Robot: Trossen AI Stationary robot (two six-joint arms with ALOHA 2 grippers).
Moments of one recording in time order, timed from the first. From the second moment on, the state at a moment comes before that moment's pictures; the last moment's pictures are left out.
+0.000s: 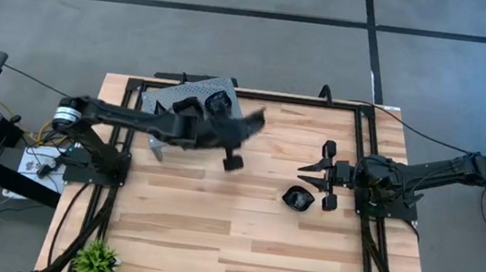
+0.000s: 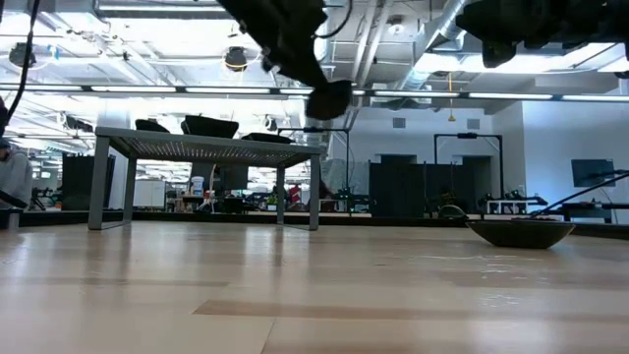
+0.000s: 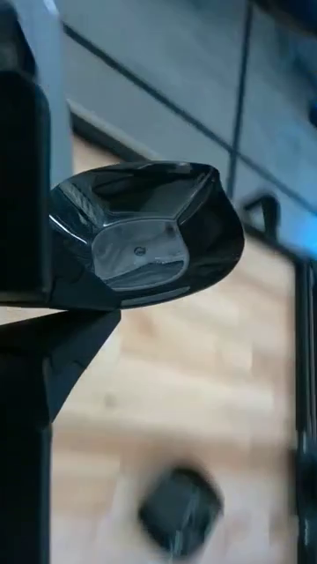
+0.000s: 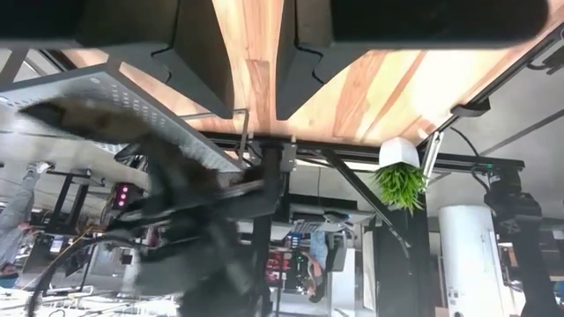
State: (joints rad) left arm 0.02 1.58 1.25 -0.29 -0.39 0.07; right arm 0.18 0.60 0.30 0.32 0.16 -0.10
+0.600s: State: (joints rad) left arm 0.14 1.53 1.23 -0.52 -0.60 -0.16; right arm 0.18 0.60 0.30 0.27 0.16 -0.04
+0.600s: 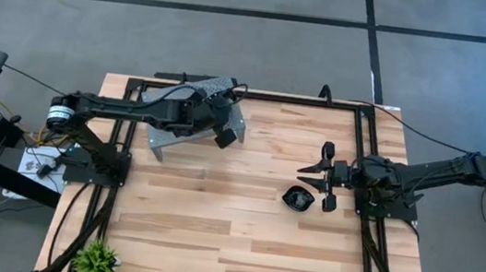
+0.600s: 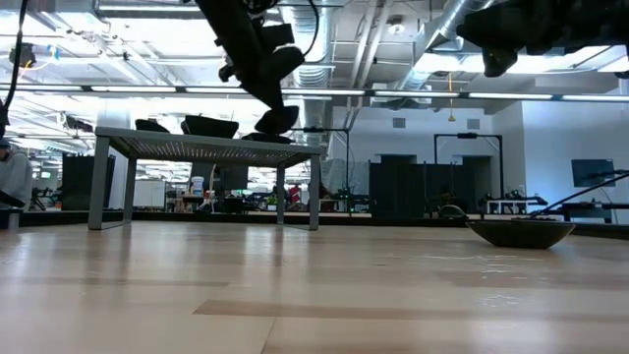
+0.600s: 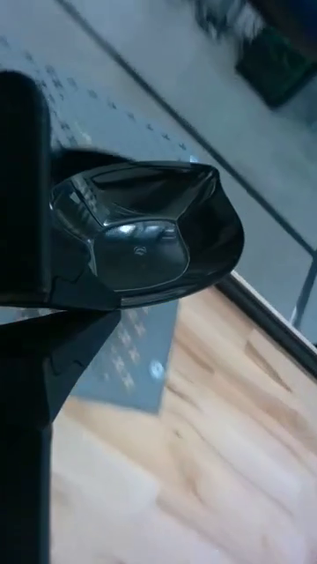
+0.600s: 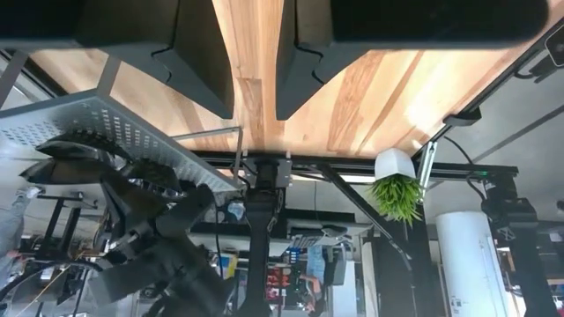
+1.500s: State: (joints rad) left arm 0.05 1.49 1.15 -0.34 -0.64 -0.13; right arm 0.18 0.60 0.30 0.28 0.16 -0.11
